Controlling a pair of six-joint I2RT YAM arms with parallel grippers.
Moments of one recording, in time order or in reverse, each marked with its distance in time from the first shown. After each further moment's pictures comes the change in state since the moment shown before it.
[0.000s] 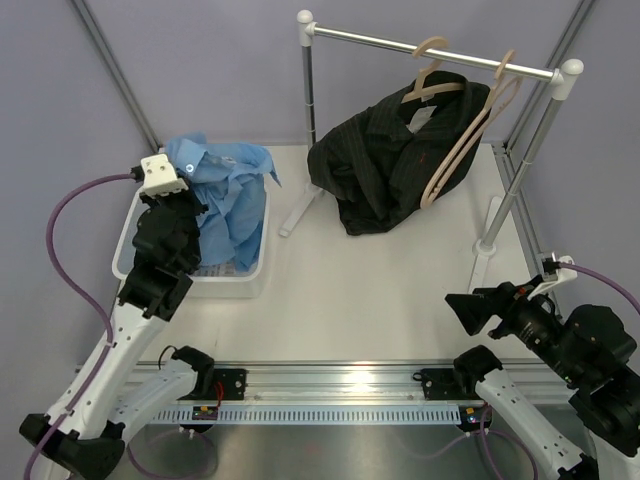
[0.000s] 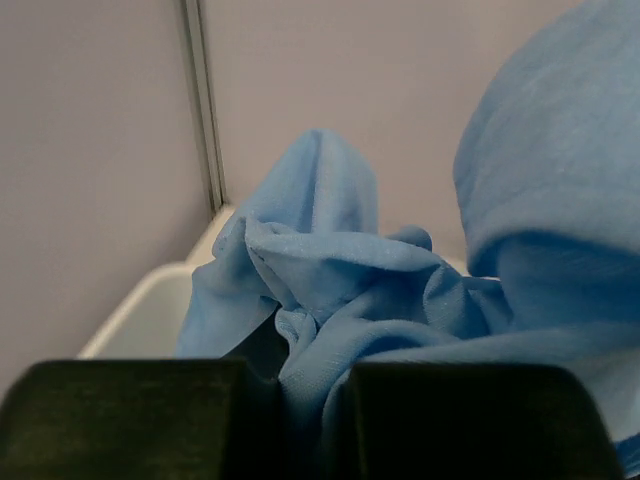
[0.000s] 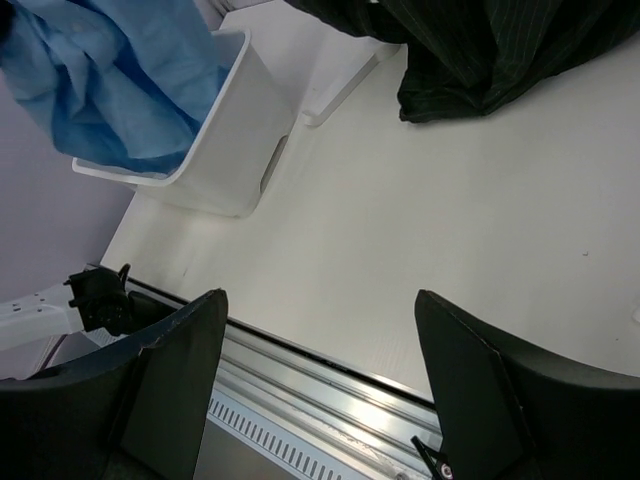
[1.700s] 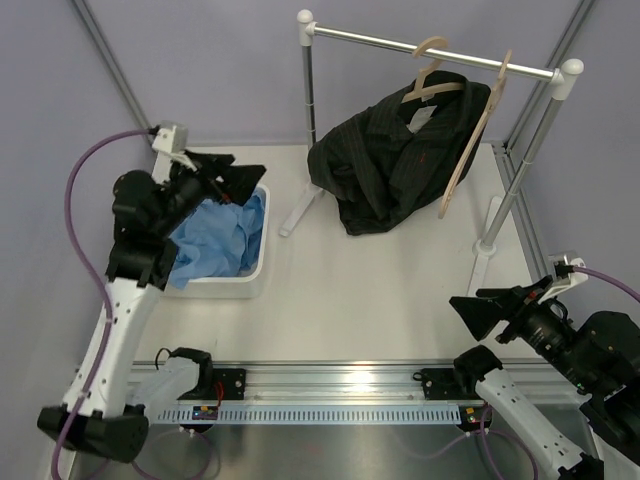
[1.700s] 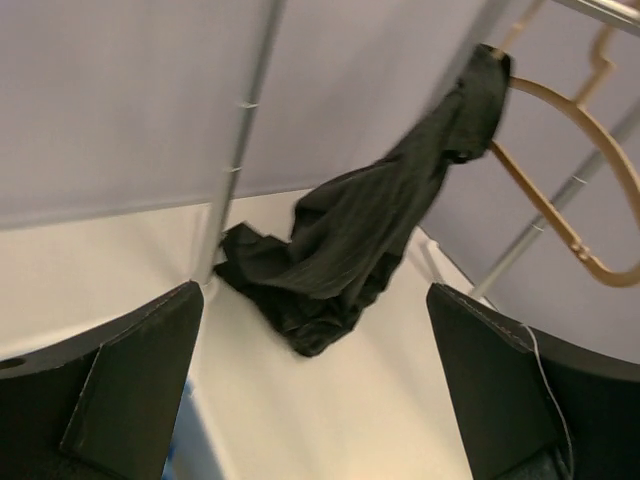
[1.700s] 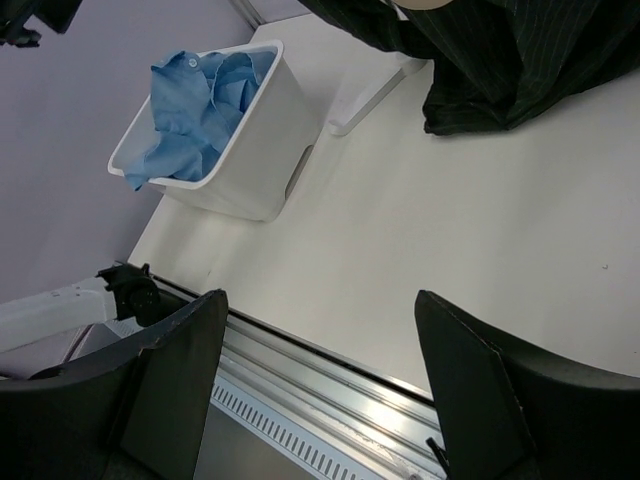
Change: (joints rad) left arm 0.345 0.074 0.133 -0.161 1.145 -0.494; right arm 0.000 -0.003 0.069 -0.015 -0.037 0.007
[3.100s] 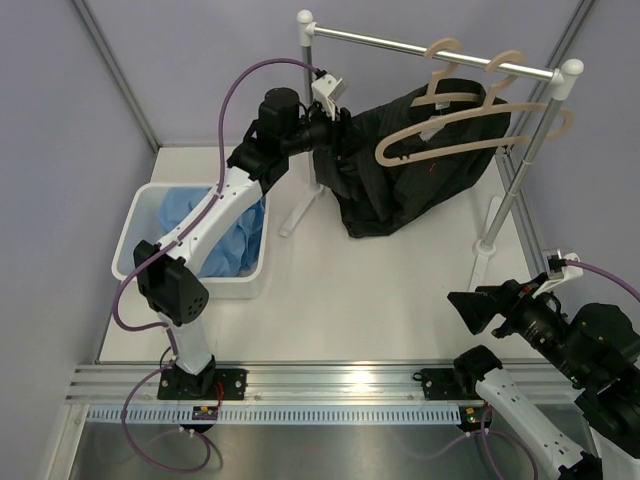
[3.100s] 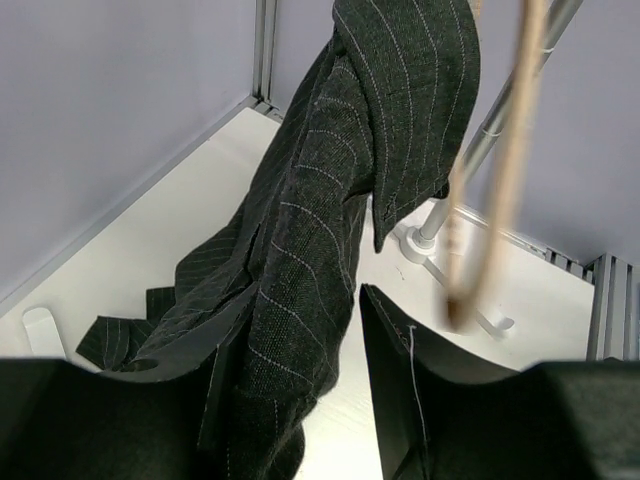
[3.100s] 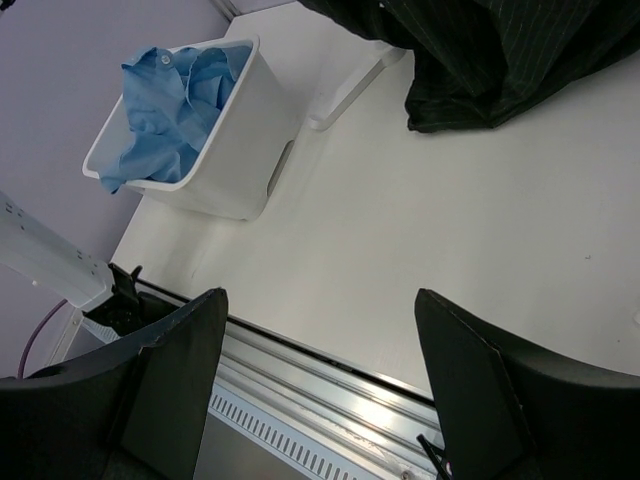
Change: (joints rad) left arm -0.438 0.949 0.798 -0.067 0.101 0.296; right arm 0.000 0.034 -0.005 -0.004 0.035 -0.003
